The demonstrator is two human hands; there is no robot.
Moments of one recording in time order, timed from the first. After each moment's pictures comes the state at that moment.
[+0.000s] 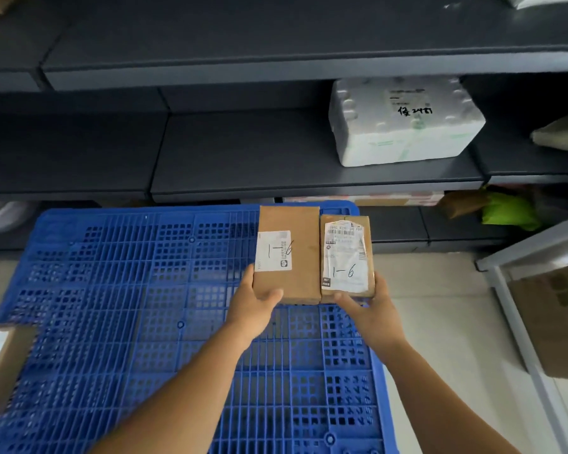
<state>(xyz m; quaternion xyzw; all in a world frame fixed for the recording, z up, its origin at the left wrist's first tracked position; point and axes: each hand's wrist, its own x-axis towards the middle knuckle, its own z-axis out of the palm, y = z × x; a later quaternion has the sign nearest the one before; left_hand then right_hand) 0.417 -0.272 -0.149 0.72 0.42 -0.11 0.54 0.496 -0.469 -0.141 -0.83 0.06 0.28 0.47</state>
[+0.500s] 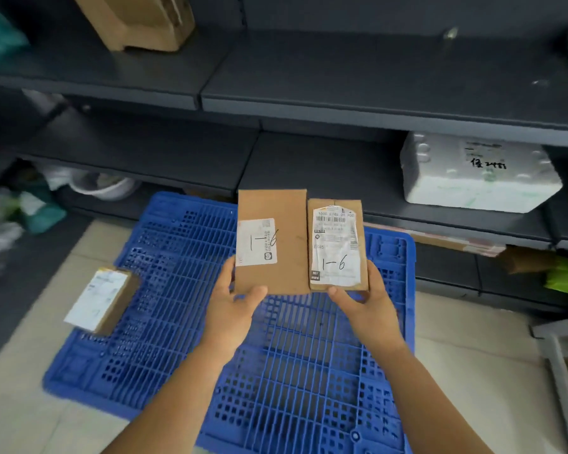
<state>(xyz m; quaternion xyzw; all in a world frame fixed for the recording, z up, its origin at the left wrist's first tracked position) 0.308 -0.230 -0.032 0.65 0.47 0.14 0.59 0.451 -0.391 -0.047 -0.80 -0.11 0.30 0.51</state>
